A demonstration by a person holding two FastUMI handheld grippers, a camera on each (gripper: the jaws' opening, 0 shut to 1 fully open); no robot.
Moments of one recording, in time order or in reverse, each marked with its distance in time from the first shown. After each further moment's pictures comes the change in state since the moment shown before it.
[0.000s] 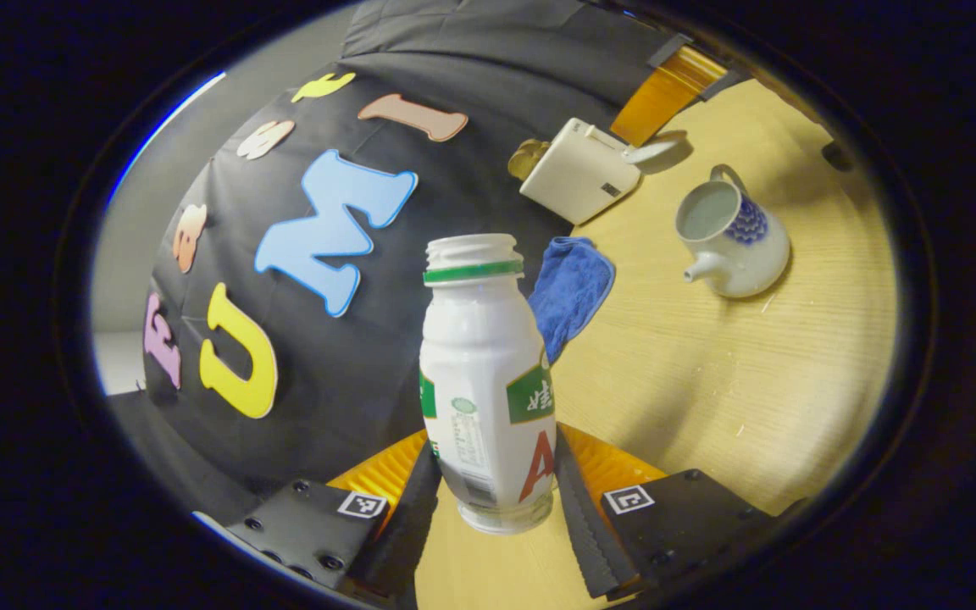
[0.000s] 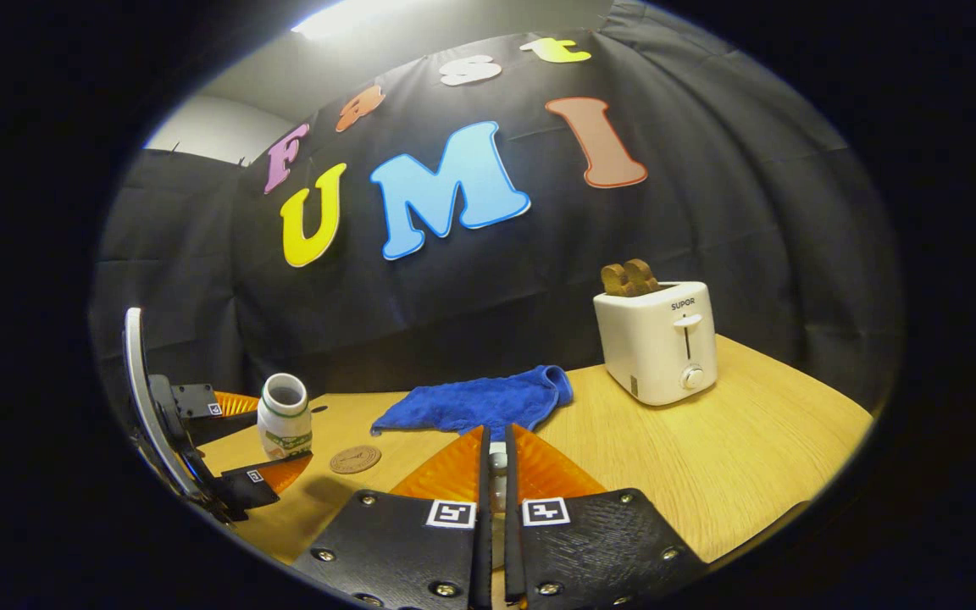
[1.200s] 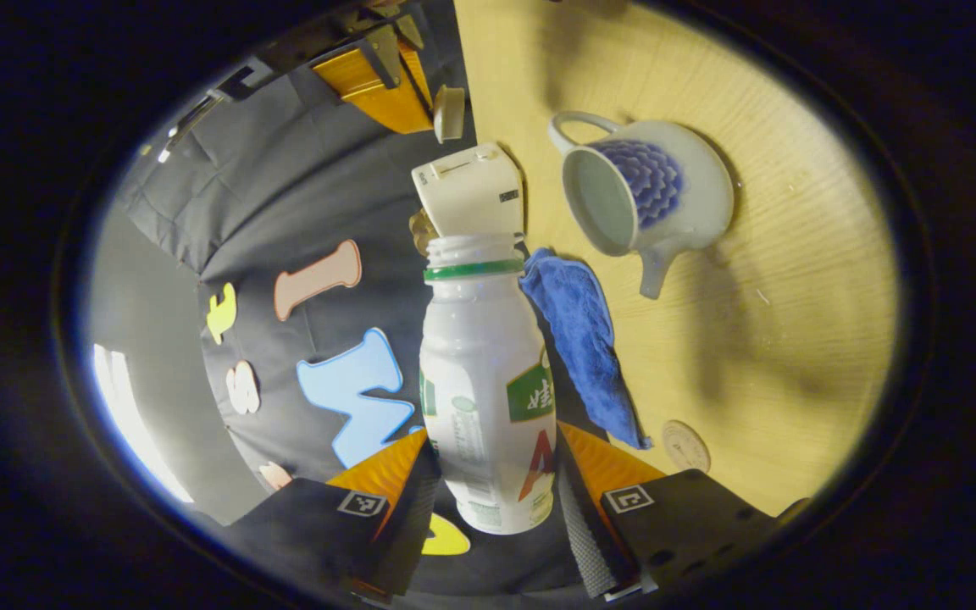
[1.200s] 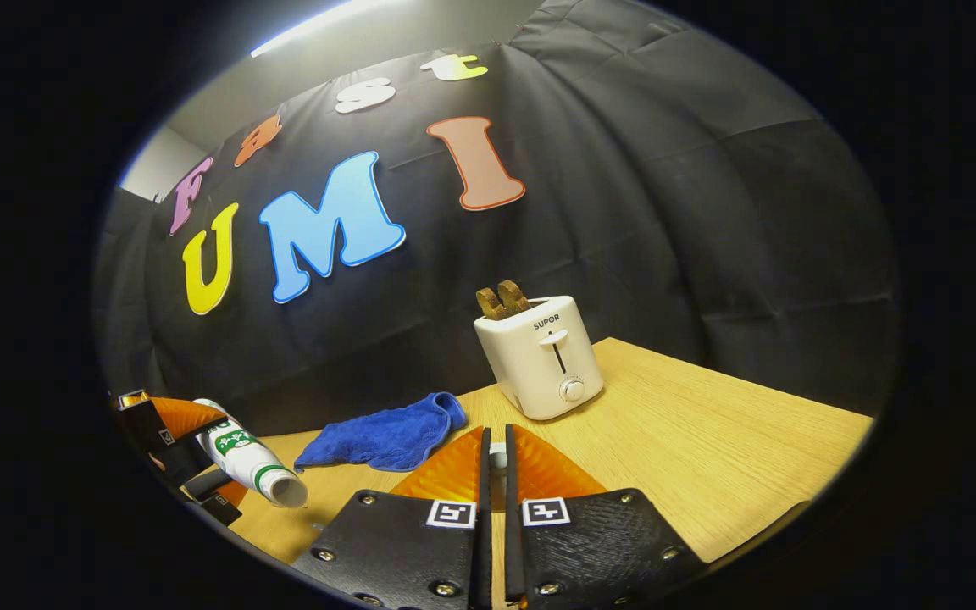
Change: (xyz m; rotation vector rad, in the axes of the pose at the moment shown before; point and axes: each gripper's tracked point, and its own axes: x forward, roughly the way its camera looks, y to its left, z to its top) left arm 0.010 -0.019 0.102 0.892 -0.138 0.125; right arm -0.025 -0.103 0.020 0.150 -0.085 -0.342
